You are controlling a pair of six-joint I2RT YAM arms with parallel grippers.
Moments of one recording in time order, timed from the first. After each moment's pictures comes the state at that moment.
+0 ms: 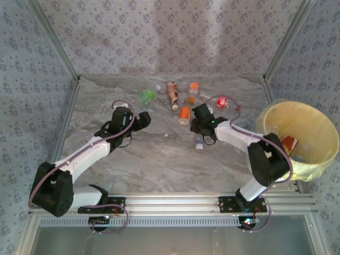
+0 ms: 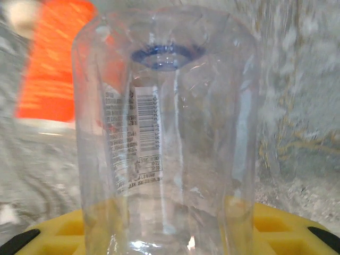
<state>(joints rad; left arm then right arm) -0.47 1.27 0.76 -0.12 -0.08 -0.73 0.54 1.57 0.99 -0.37 0.21 0.61</state>
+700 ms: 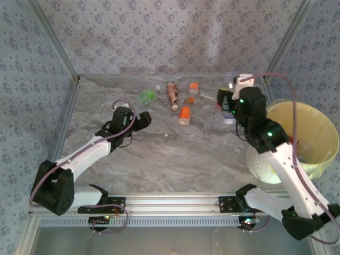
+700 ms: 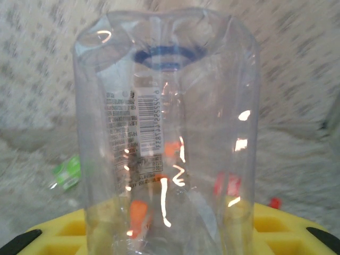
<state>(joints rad) -0.47 1.28 0.76 -0.11 -0.06 -0.74 0.47 0.99 1.32 -0.60 0.38 0.20</state>
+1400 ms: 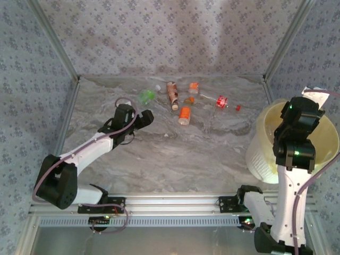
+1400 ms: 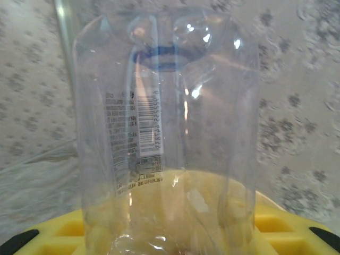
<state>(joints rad) -0.47 1.34 0.81 -0.09 -0.01 -0.75 -0.18 0.84 1.29 -0.71 0.62 0.02</state>
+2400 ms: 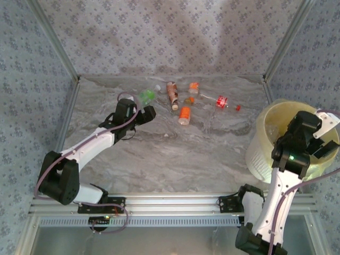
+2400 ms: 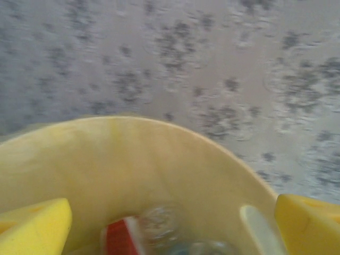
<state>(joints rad) -0.46 1.39 0.91 -0.14 0.01 -0.70 -0.42 0.73 1.09 -0.72 0.57 0.14</state>
